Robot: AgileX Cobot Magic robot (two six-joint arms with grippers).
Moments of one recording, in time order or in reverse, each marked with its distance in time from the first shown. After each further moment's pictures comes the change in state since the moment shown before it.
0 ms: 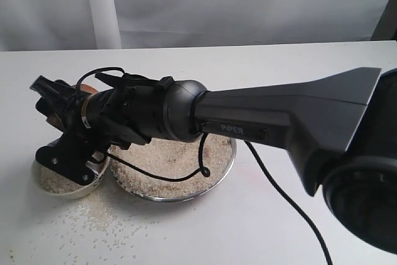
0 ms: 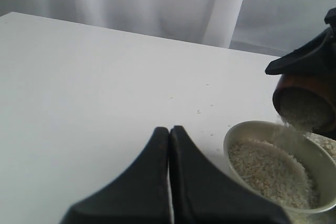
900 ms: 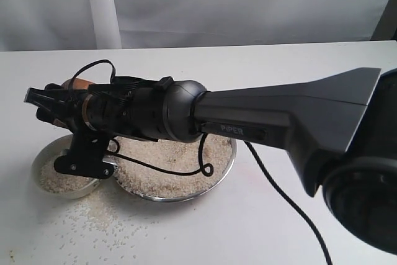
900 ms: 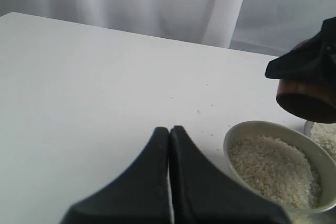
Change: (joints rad) left arm 0.000 0.000 0.000 0.000 0.000 0.000; right arm 0.000 0.000 0.000 -0.346 -0.002 0.011
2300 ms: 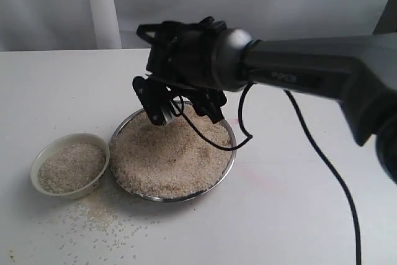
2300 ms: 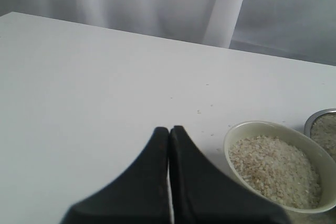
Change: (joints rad) left arm 0.000 0.000 0.000 0.000 0.000 0.000; right arm -0.144 -0.075 -0.002 -0.157 0.748 0.806
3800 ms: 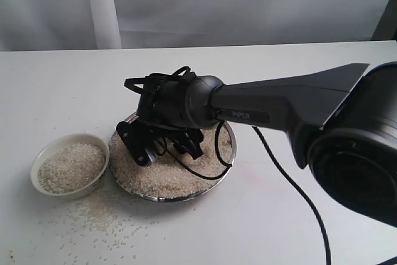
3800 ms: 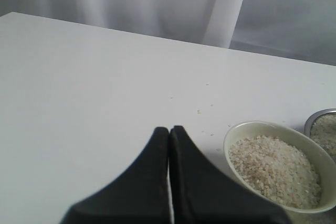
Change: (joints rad) left arm 0.000 0.000 0.000 0.000 0.000 0.000; right arm 0.040 0.146 0.000 0.111 -0.178 -0.053
